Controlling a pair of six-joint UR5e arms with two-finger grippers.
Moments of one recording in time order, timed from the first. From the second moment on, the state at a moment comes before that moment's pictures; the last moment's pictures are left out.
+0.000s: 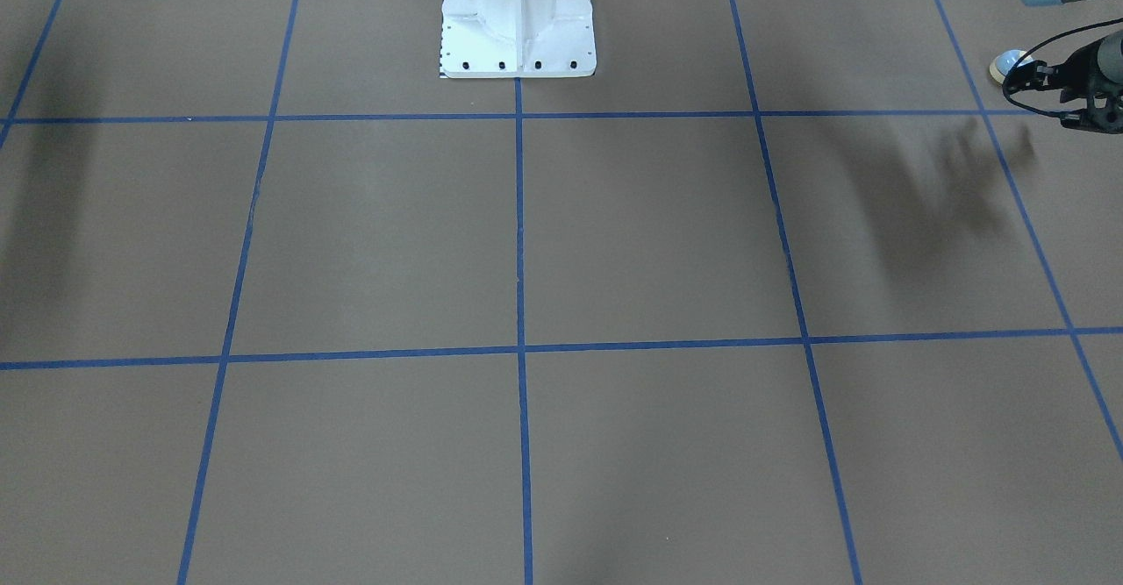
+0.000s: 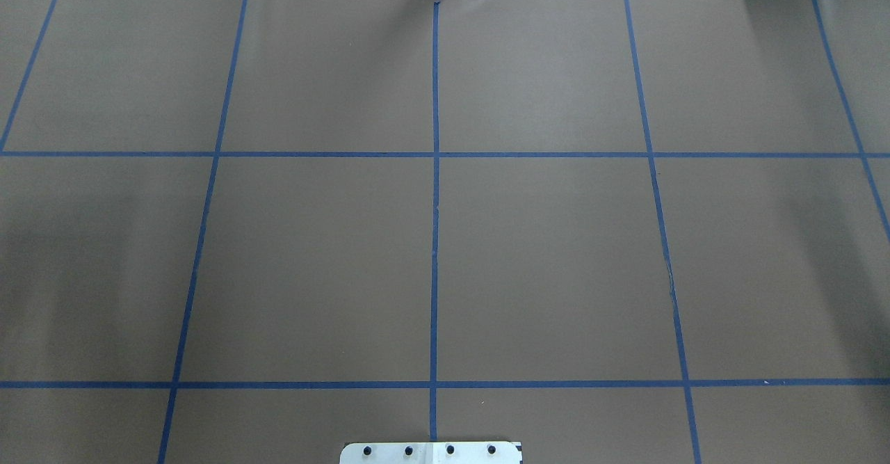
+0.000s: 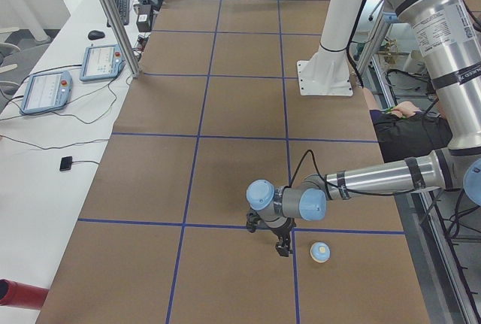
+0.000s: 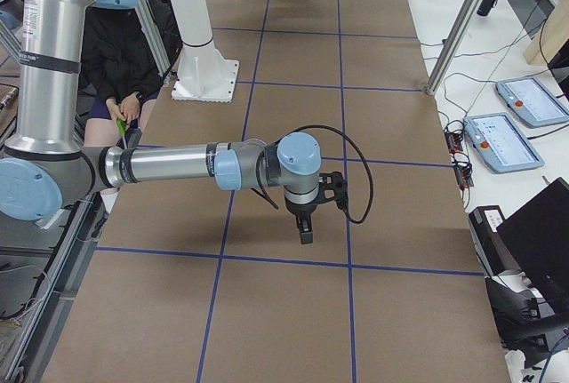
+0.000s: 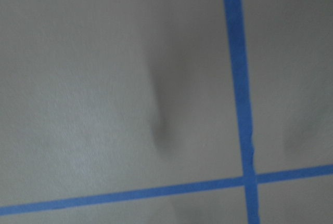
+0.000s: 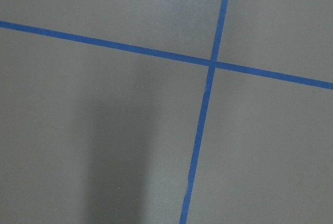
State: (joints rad) left arm -1.08 -1.14 -1.62 -1.78 -2.34 -0.03; right arm 1.54 -1.74 1.85 -1.55 2.35 -0.07
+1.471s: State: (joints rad) left arm -0.95 -1.11 -1.55 -1.78 -2.39 -0.04; right arm 1.54 -1.76 1.87 -1.55 2.35 -0.06
